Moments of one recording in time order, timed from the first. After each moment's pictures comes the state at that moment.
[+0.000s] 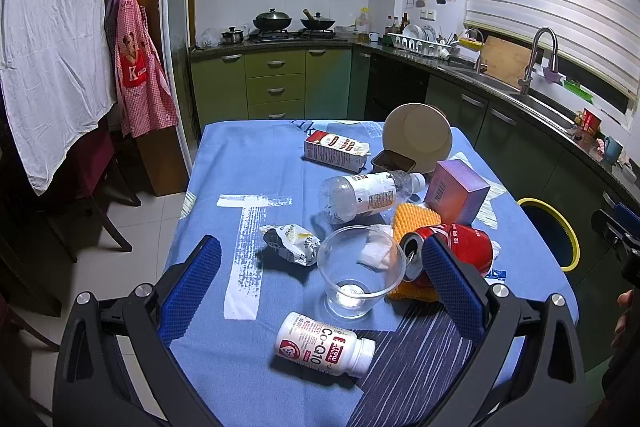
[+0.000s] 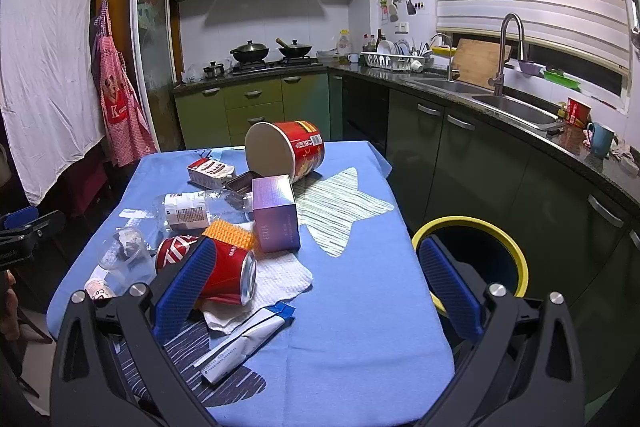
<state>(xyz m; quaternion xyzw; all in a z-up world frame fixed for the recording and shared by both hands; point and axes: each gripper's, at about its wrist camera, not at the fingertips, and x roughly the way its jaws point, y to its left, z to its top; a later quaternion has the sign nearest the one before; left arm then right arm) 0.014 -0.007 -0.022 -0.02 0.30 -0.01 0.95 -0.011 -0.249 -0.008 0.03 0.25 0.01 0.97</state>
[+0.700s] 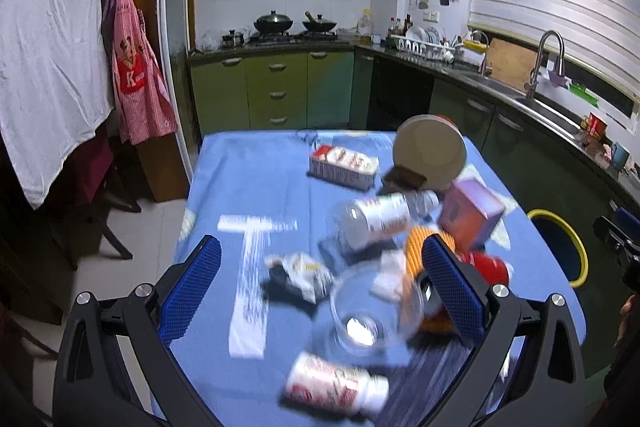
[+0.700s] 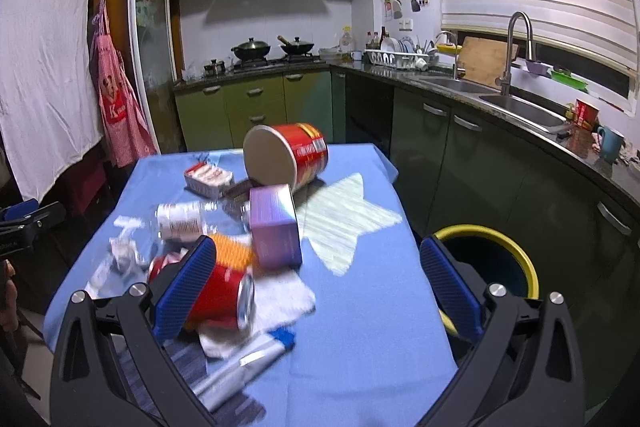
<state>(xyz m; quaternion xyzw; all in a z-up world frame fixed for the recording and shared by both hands) 0.059 0.005 -0.013 -0.01 0.29 0.00 0.96 0.030 -0.248 -0.002 0.04 0.26 0.02 0.97</state>
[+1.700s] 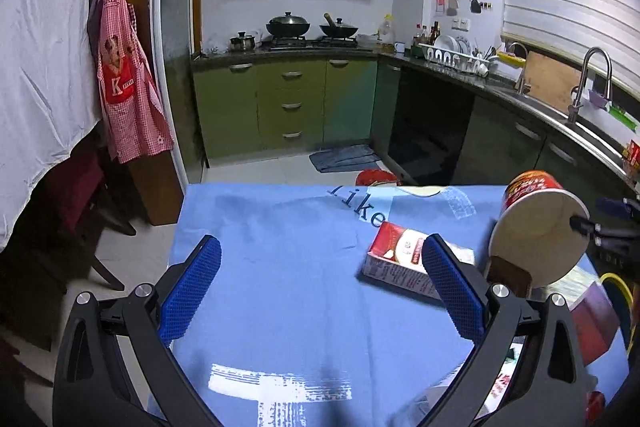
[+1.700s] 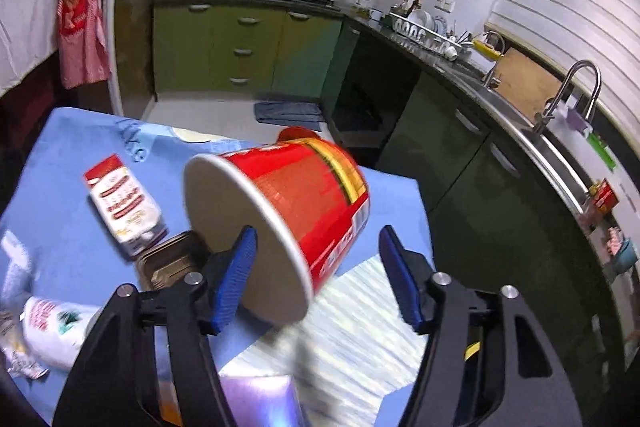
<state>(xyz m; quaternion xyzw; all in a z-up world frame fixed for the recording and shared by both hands) 0.298 0.061 -0.057 -0.02 0.29 0.02 0.96 0.324 -0.165 -0.047 -0.12 0.37 -0.03 0.92</state>
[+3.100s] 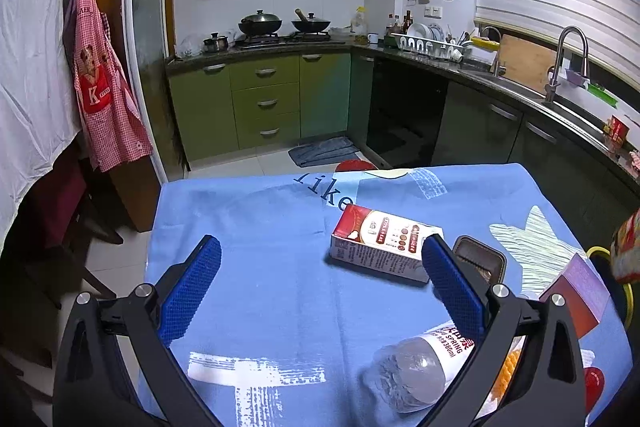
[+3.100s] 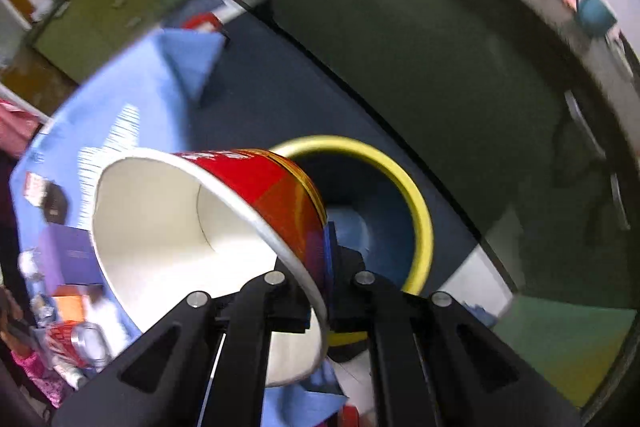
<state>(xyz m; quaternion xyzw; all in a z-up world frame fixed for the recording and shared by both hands) 0.274 0.038 -0.059 0.01 0.30 -0.02 0.95 0.220 -0.504 -0.063 0.14 0.61 -0.13 0.77</state>
